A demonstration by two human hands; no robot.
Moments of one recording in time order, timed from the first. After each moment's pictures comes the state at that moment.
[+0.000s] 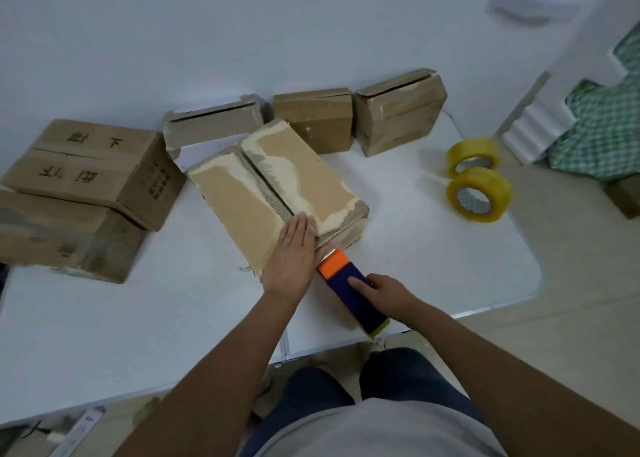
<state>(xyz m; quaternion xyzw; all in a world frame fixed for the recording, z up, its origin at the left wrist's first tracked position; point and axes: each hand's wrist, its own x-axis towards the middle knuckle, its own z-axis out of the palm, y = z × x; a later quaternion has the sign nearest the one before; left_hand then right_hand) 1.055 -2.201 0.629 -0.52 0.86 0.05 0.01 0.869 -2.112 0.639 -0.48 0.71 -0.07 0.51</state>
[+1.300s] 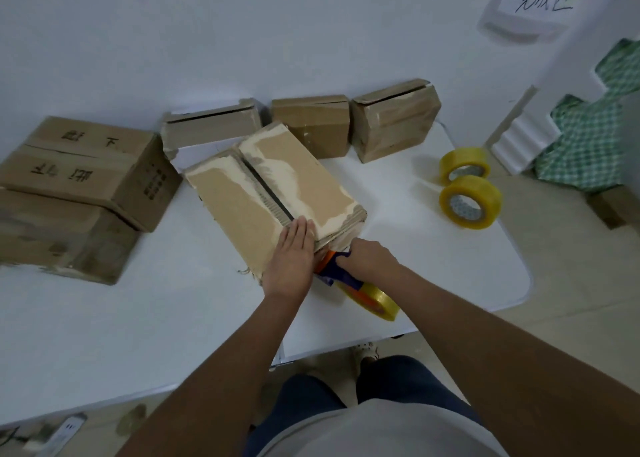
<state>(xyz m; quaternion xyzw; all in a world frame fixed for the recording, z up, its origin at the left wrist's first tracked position) 1.051 -2.198 0.626 -0.52 0.85 0.05 0.03 0.895 -2.181 0.682 -0.54 0.76 0.07 0.35</state>
